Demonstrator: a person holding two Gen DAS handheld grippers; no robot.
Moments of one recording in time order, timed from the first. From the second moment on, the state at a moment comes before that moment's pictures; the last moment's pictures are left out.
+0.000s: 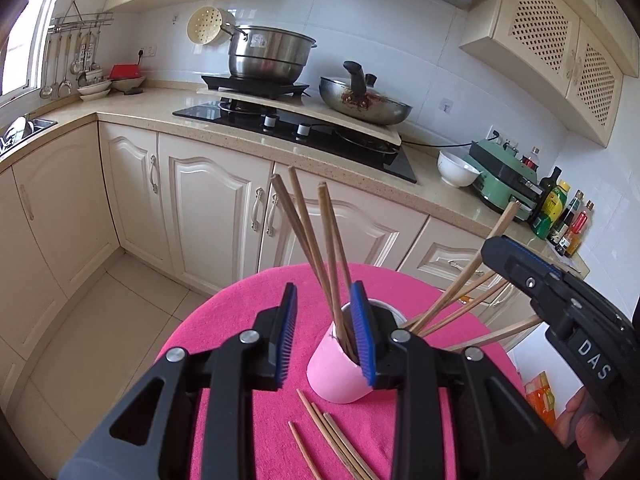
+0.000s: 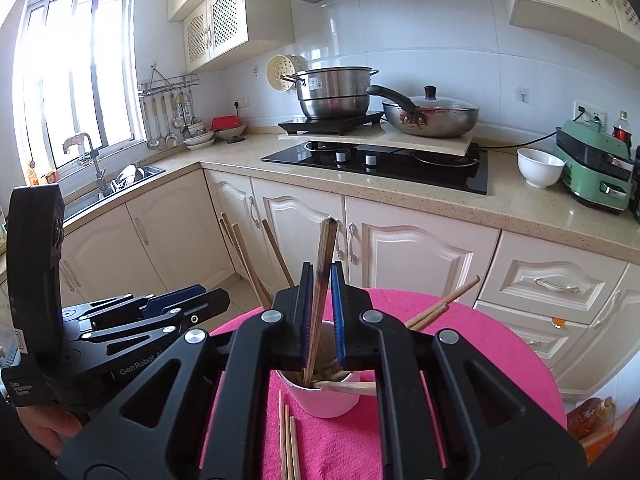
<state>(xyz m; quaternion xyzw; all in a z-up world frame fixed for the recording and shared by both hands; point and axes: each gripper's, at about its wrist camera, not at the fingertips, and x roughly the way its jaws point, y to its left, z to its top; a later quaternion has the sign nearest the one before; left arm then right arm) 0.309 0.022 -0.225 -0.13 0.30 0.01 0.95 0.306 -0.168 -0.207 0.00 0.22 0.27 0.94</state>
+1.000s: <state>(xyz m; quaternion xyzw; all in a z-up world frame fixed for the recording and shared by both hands) 0.239 -0.007 -0.225 -0.09 0.34 -0.03 0.94 0.213 -0.197 -0.201 0.00 0.22 0.19 0.96</state>
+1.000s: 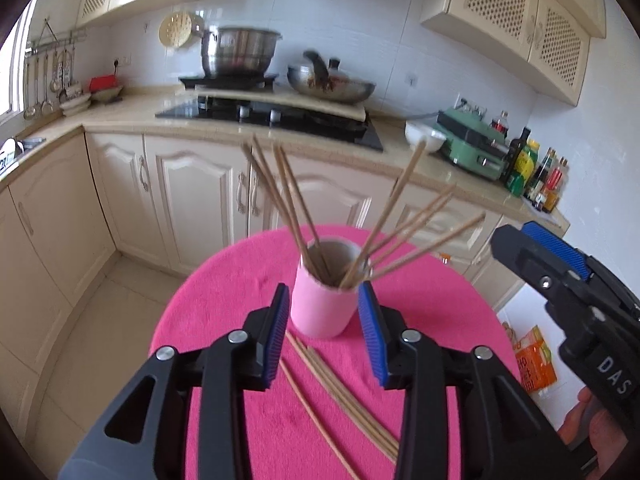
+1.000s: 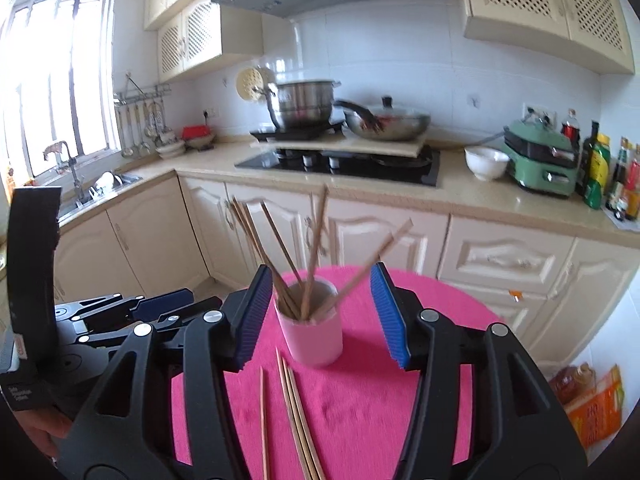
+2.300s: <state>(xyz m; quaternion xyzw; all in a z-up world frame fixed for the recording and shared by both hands) 0.297 0.002 -0.390 -0.11 0.57 0.02 0.82 0.268 -0.150 -0.369 -0.08 0.53 0.25 0.81</state>
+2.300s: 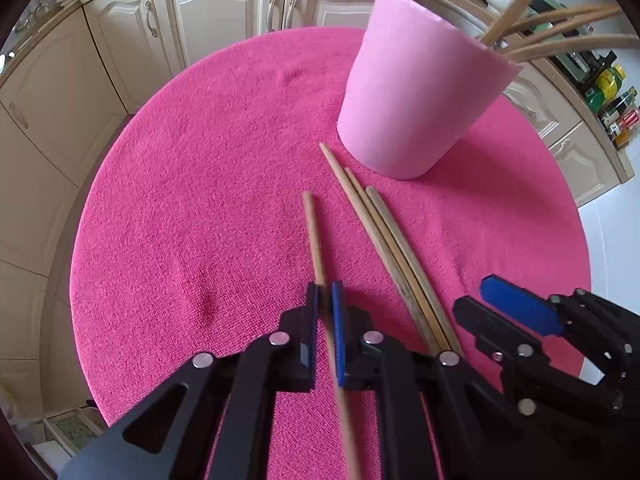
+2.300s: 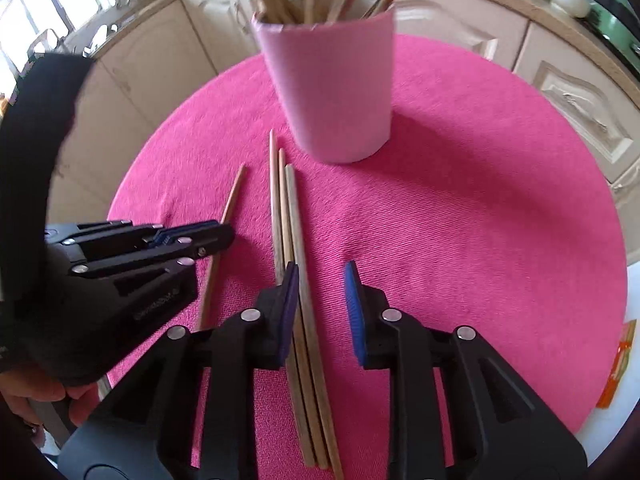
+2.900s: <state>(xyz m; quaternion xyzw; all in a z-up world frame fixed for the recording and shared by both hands) 0.284 0.019 -0.354 -0.13 0.54 0.00 0.83 0.288 -0.115 -0.385 -0.16 0.58 0.24 0.76</state>
